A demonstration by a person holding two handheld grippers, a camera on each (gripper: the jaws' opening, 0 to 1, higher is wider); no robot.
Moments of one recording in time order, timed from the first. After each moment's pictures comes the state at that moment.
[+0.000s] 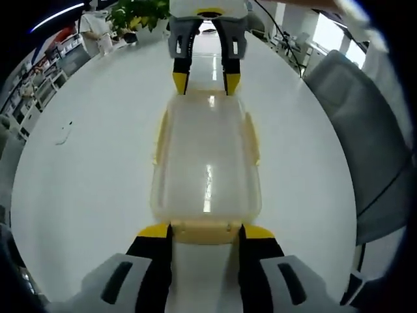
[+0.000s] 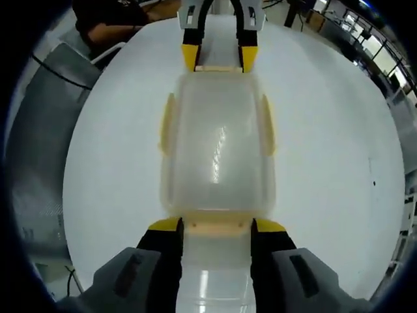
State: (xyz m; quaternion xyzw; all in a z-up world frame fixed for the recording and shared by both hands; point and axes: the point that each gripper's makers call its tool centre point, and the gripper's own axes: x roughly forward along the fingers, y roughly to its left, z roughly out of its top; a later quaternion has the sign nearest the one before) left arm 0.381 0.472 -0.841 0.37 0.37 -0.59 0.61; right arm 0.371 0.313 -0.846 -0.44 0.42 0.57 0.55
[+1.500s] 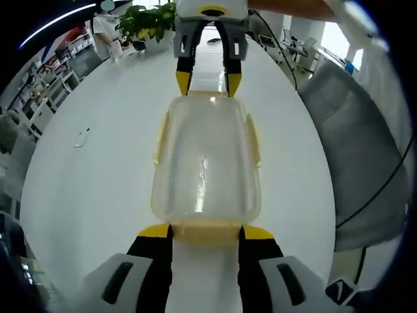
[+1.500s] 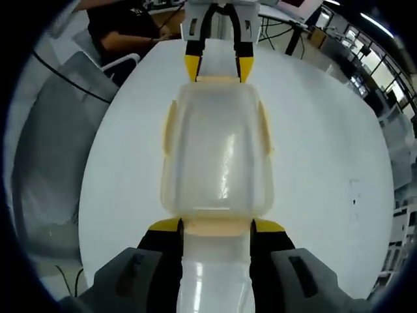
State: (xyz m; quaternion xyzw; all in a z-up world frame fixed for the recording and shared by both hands) left arm 0.349 0.481 -0.786 0.37 0.36 -0.57 0.64; right arm 0.353 0.325 -0.789 -0.43 0.37 0.59 0.57
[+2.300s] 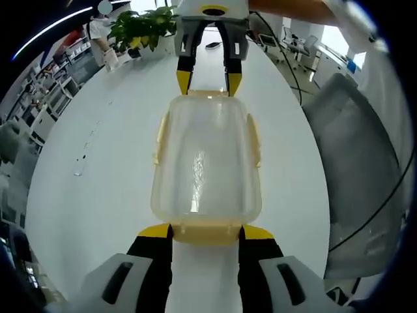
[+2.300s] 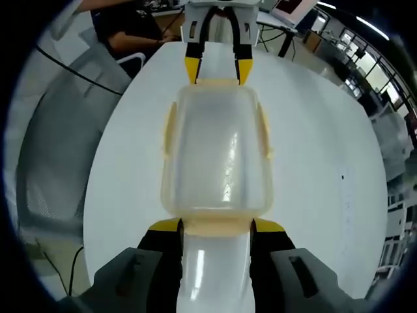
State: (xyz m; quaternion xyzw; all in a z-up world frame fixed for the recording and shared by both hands) left arm 0.341 0.404 -0.765 0.38 0.35 -0.56 0.64; right arm 0.343 0.249 -0.767 -0.43 0.36 0.59 0.59
